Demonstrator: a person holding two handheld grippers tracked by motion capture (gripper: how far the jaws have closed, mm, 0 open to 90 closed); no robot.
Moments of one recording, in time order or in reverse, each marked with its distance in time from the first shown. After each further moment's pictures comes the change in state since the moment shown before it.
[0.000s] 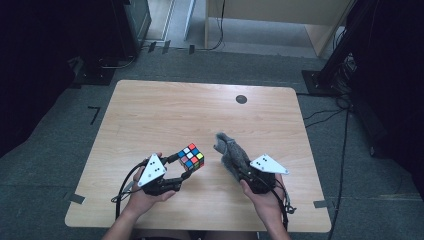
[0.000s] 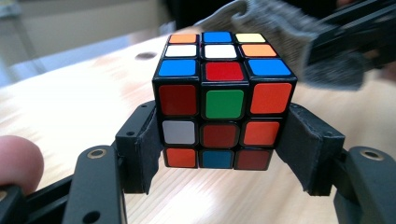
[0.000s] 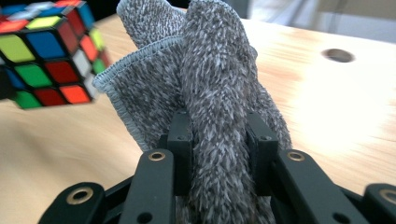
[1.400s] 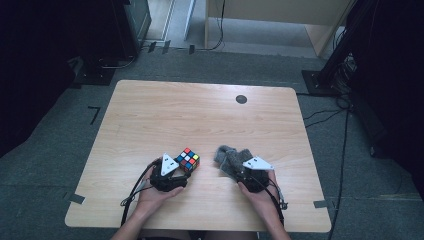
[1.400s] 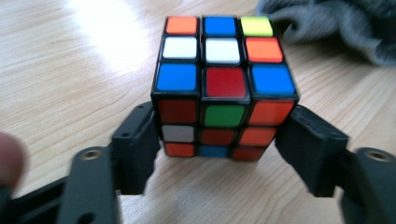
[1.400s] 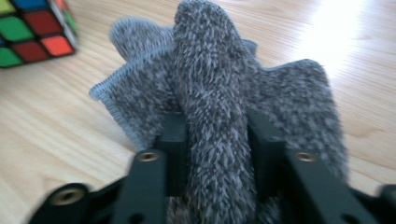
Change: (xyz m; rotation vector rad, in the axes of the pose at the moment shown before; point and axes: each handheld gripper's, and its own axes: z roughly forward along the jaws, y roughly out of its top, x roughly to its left) left arm 0.007 -0.036 0.041 0.267 0.142 -0.116; right arm -0.020 -0.045 0.048 0.210 -0.023 -0.012
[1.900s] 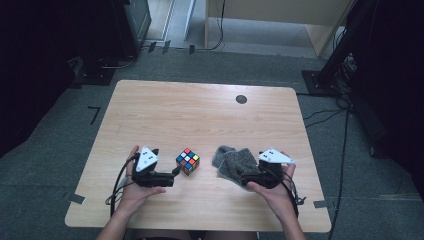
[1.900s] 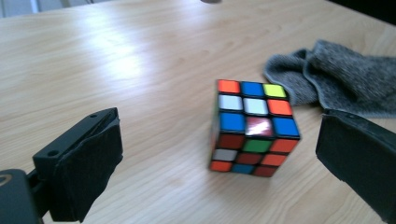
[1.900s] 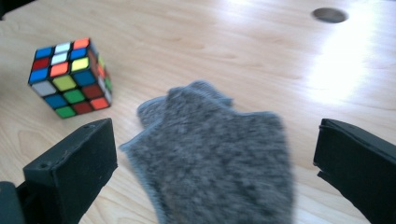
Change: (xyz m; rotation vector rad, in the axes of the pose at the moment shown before) left arm 0.037 0.015 -0.054 -0.118 0.005 -0.062; right arm -0.021 0.033 -0.049 -0.089 0.038 0.037
